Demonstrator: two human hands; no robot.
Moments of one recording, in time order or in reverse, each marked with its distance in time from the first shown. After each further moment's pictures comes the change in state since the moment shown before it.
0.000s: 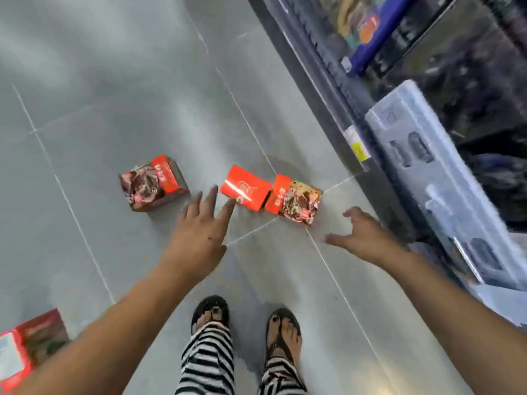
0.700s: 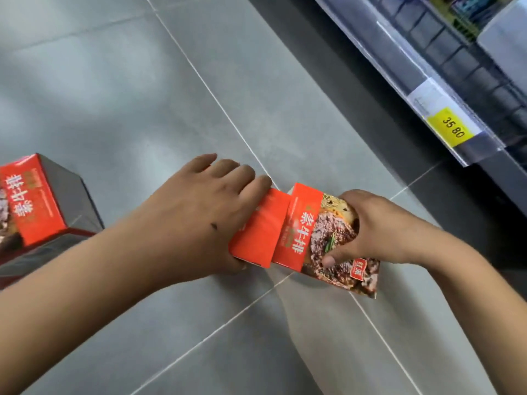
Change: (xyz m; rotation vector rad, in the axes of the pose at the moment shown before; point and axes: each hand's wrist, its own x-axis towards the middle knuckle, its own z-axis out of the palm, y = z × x) left_hand 0.196 -0.030 0.103 0.230 0.422 0.504; right_hand 0.215 -0.005 0.080 -0.103 0.109 -0.351
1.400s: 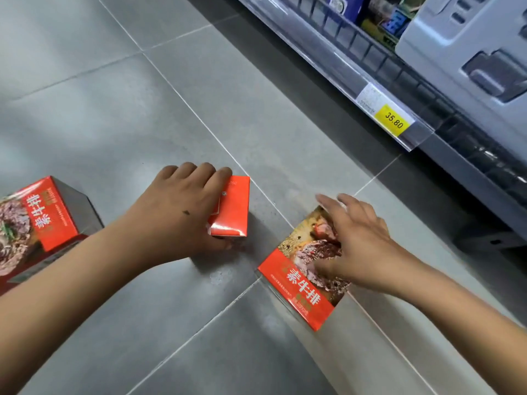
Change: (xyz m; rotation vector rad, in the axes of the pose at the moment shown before) left_hand -0.011 0.005 -0.003 0.002 -0.005 -0.161; right_hand -0.066 -0.007 0.038 -0.041 0.222 0.051
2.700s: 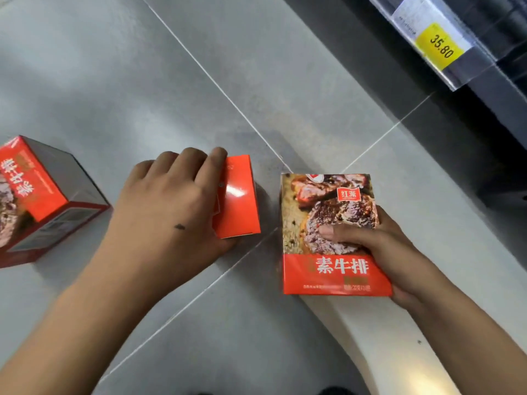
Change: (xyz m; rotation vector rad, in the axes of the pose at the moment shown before) left_hand -0.030 0.027 -0.009 -0.077 -0.040 -0.167; right_hand -0.026 -0.003 0.030 1.410 -0.166 0.369
